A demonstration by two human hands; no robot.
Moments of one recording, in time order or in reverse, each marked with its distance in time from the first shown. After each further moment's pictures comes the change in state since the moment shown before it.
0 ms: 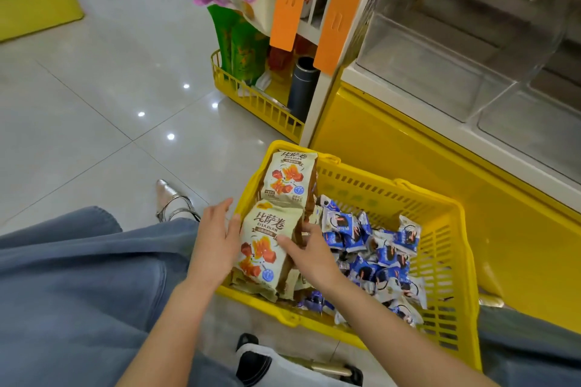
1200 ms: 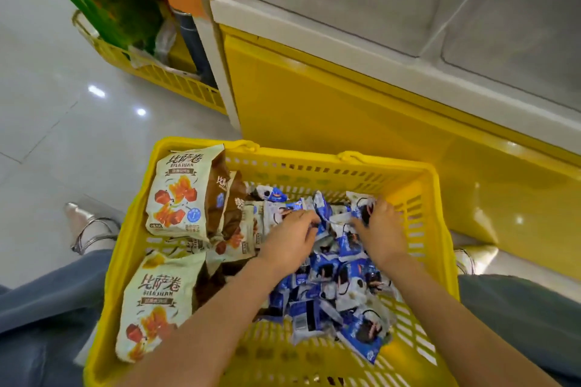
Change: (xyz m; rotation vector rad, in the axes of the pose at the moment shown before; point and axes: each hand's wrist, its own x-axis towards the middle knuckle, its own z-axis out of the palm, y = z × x) left_hand 0.050 0.049 0.239 0.378 -0.746 0.305; right_hand 0.101 0.118 -0.206 -0.839 0.445 0.185
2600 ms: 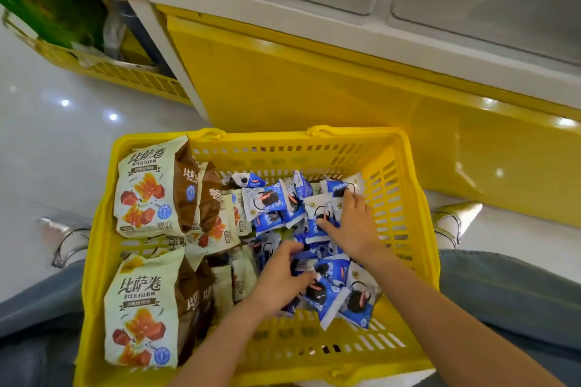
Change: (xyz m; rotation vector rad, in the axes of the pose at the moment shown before) left_hand -0.062 -0.005 0.052 -0.436 -0.181 -0.258; right_hand -0.025 0.011 0.037 0.032 -0.216 -0.007
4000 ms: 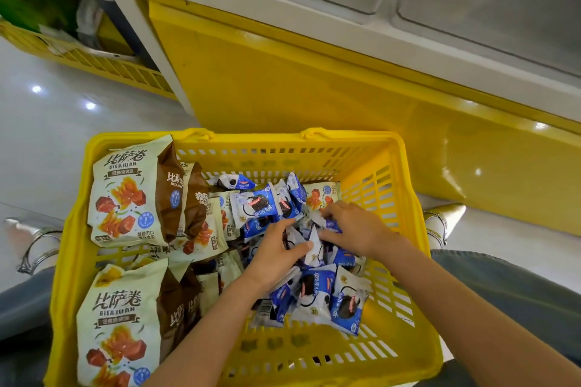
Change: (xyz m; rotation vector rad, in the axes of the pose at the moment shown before) left_hand 0.038 0.020 -0.008 -0.144 -0.001 -0.051; right_hand -0.001 0.006 -0.044 -0.191 -0.213 -0.312
